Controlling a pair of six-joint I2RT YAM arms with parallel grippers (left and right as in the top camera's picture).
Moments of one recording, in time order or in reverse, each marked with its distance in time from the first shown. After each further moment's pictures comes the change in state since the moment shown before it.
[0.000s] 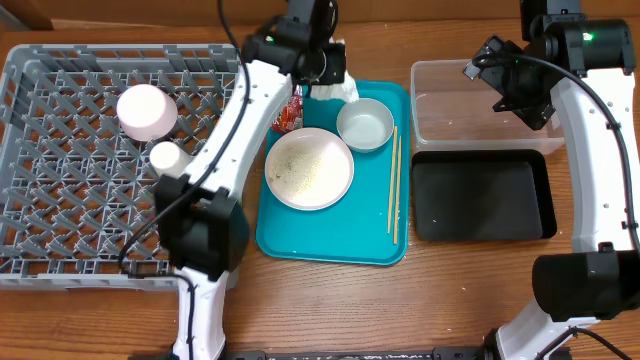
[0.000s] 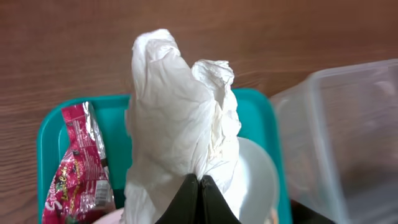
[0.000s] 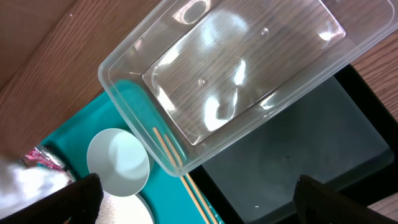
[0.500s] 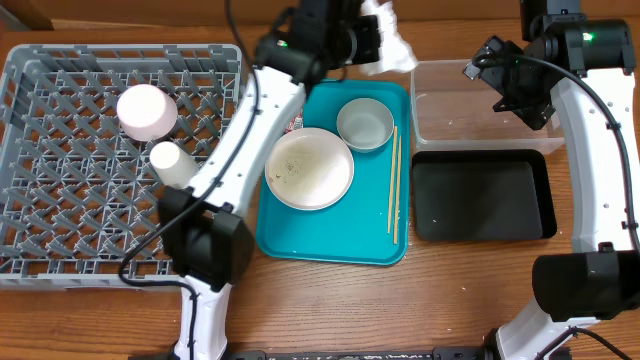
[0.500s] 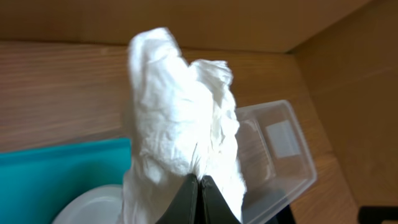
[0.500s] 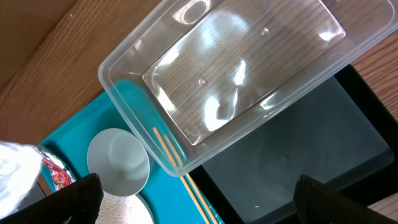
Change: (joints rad) left arm -0.074 -0.029 0.008 0.255 0.174 -0.200; right arm 0.000 0.000 0.000 0.000 0.001 0.000
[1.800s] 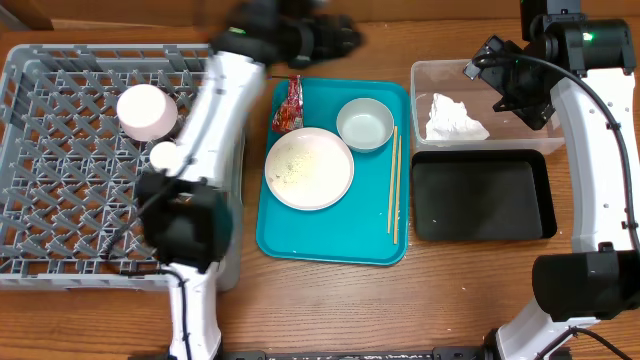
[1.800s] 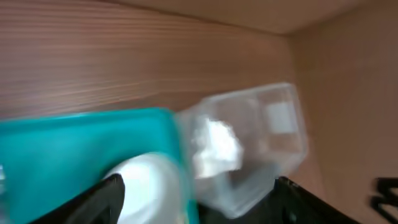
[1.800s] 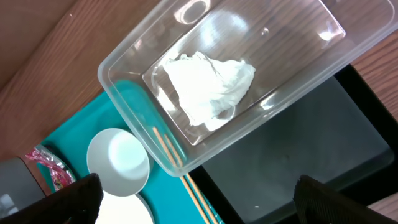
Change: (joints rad) left arm 0.220 0.050 0.007 -0.154 0.281 0.072; right arm 0.000 0.000 0.000 -0.001 -0.001 0.000
